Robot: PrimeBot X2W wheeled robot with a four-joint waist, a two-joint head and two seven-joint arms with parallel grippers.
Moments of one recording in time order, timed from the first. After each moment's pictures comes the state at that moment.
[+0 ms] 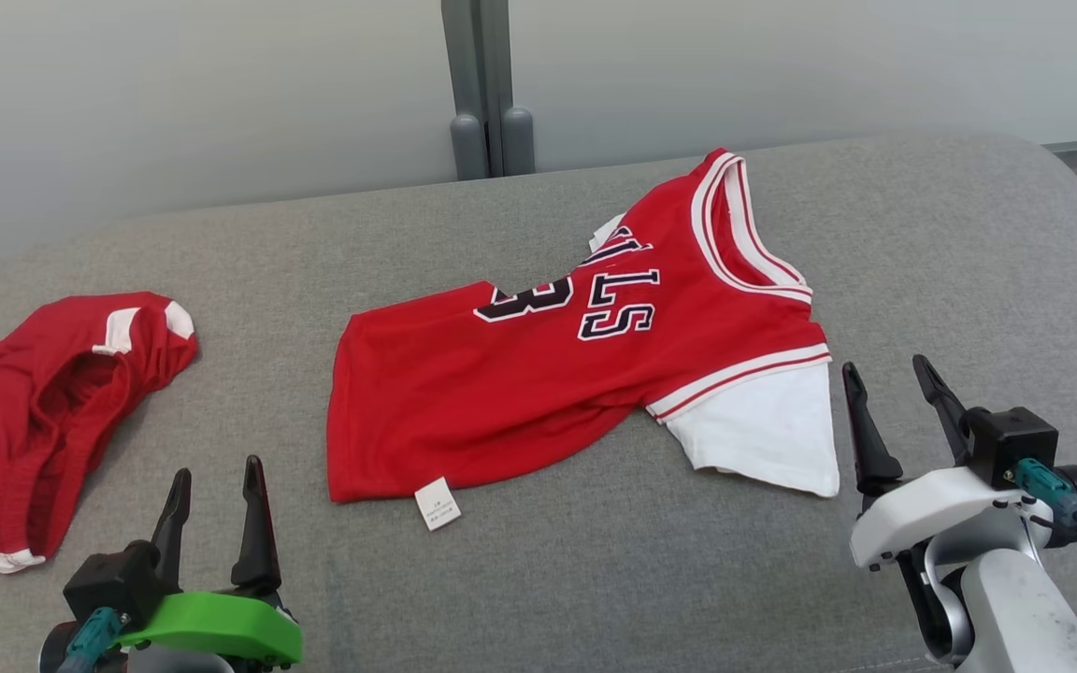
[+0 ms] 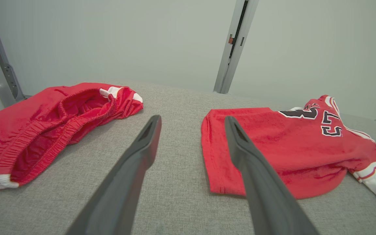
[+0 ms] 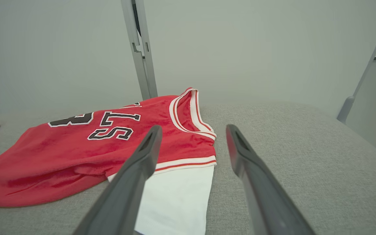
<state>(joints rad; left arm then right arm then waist) -0.06 0.05 0.04 0.33 -0.28 -0.12 -0.26 -0.19 -0.12 0.03 0.33 0.15 0.13 -0.20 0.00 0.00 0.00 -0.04</state>
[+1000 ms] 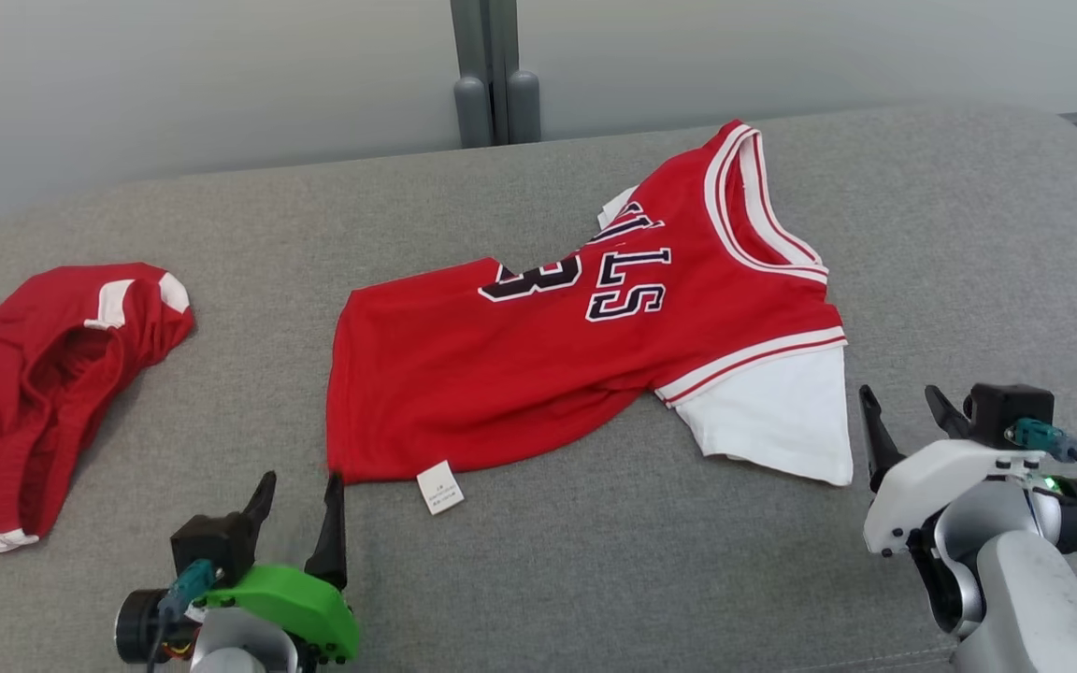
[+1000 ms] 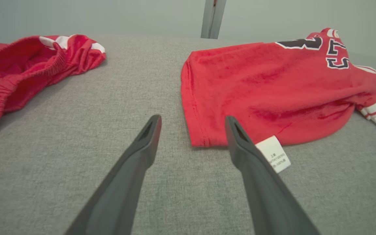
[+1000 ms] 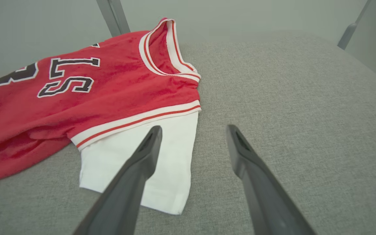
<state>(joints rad) -0.16 0.05 -0.07 0.56 -0.22 -0.12 -0.24 -0.23 -0.08 -0.08 0.39 0.15 0.13 0.05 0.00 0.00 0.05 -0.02</state>
